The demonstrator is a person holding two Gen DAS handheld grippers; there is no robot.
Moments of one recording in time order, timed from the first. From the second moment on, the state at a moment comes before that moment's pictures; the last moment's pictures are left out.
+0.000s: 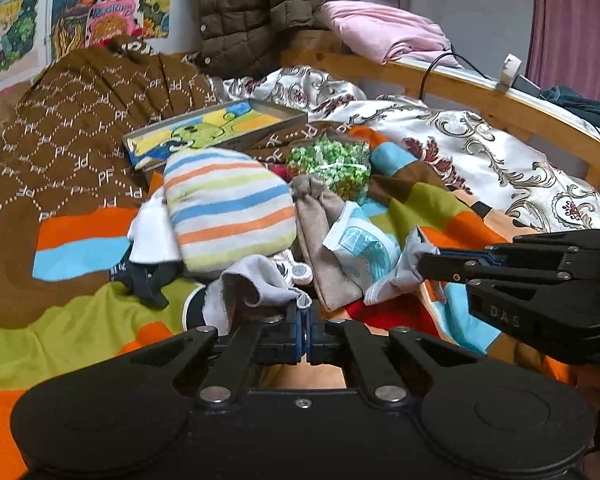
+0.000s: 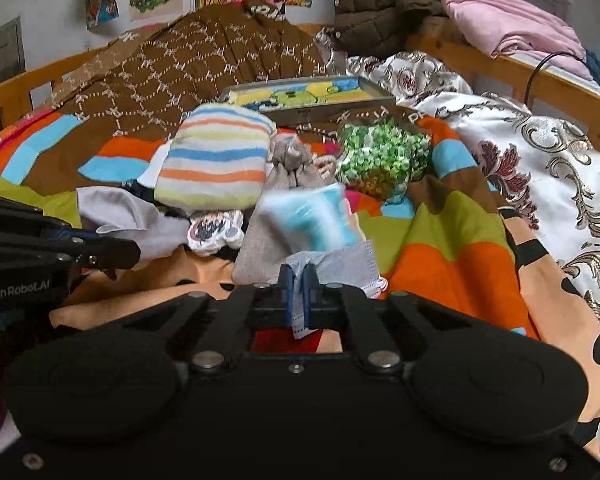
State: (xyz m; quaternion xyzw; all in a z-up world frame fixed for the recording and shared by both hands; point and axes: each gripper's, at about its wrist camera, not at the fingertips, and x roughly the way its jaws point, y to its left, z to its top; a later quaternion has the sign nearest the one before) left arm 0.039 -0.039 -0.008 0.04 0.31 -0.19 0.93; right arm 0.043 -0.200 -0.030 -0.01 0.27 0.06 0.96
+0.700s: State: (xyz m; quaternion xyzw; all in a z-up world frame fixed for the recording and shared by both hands) left arm 0.077 -0.036 0.086 0.03 0.24 -0.17 0.96; right arm 0.035 -0.209 0.030 -0.02 0.08 0.13 0.99
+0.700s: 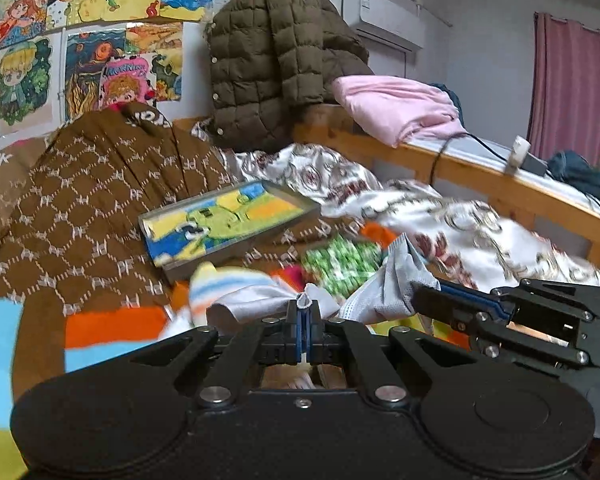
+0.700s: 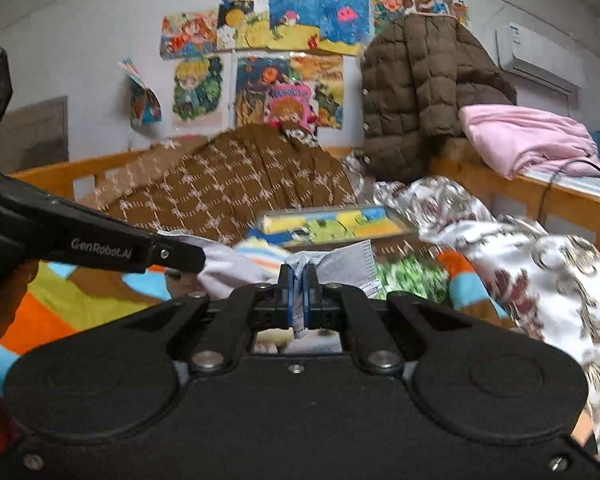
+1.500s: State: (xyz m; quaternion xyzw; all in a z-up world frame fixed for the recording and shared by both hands) left arm 0.374 0.033 0.116 0.02 0.29 -0.10 0.95; right arm 0.379 -0.167 0.097 -0.01 0.09 0.20 0.97
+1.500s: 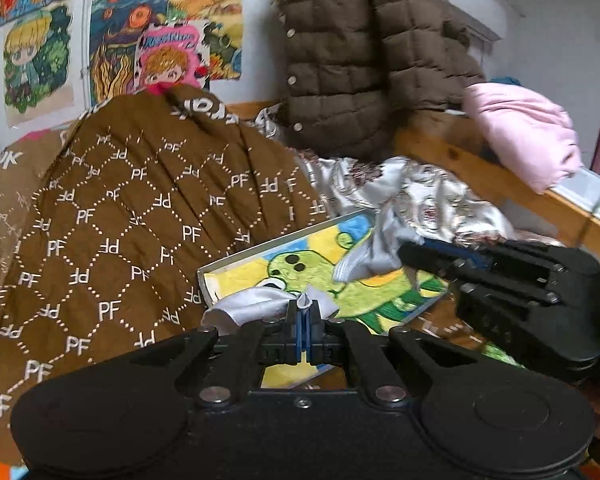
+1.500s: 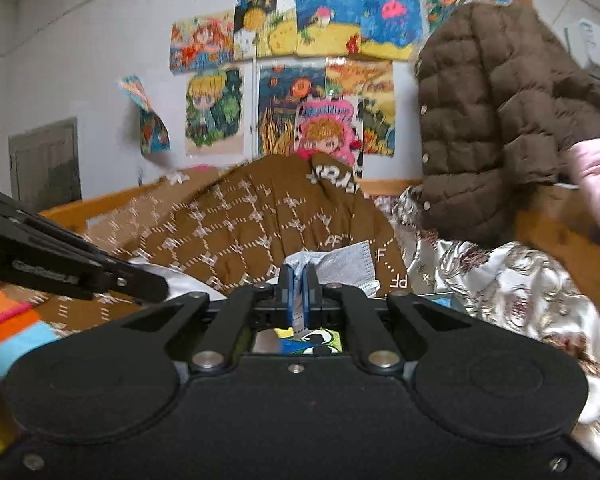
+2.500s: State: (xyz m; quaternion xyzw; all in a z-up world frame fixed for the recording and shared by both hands) left arm 0.493 0.023 -0.023 -0.02 0.38 -0.09 0.92; right arm 0.526 -0.183 -0.066 0.01 0.27 0.16 0.95
